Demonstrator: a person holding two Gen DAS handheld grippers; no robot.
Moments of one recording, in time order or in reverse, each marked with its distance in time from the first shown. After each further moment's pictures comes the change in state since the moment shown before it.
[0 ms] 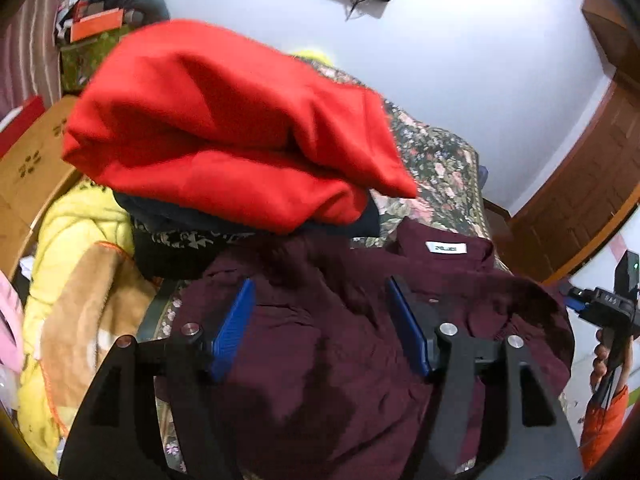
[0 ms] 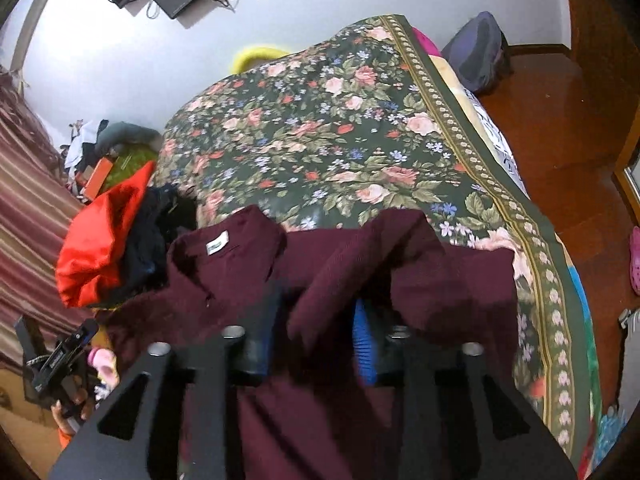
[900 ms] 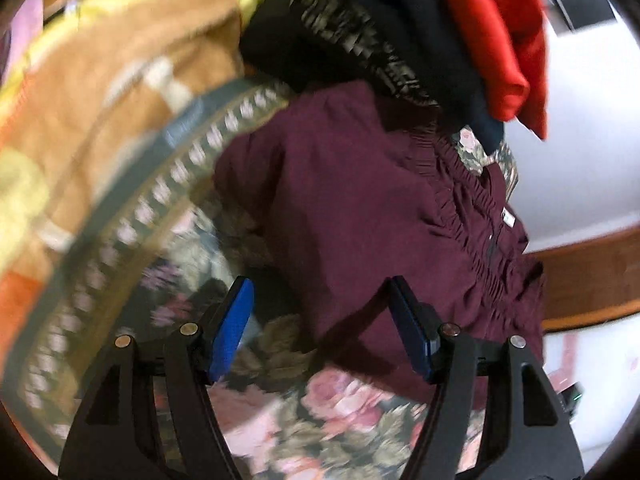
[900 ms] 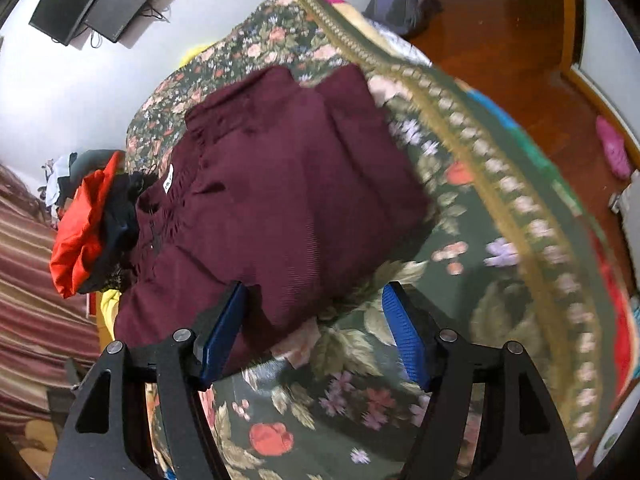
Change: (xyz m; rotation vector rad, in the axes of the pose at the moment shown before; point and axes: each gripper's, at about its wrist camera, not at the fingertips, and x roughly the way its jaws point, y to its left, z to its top) left arm 0.034 0.101 -0.133 -0.589 0.245 -0.093; right arm -0.010 -0.053 -0.108 0.267 0.067 -0.024
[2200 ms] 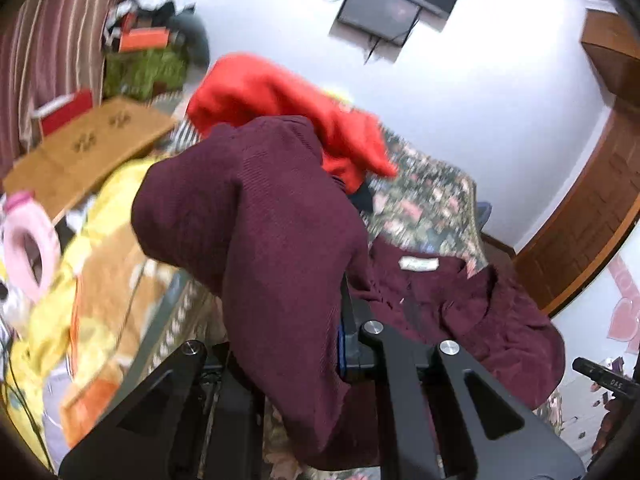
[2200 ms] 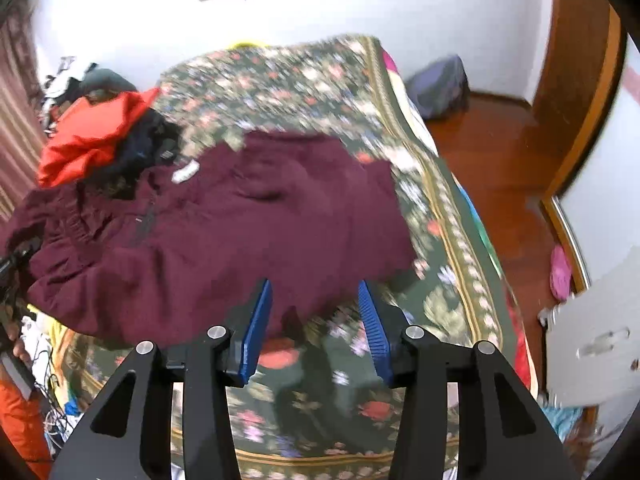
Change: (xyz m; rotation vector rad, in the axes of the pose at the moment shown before) left arm -0.123 -0.128 -0.059 0.518 -0.439 0.084; right arm -0.081 0.074 -0.055 -0.465 -0.160 -0.173
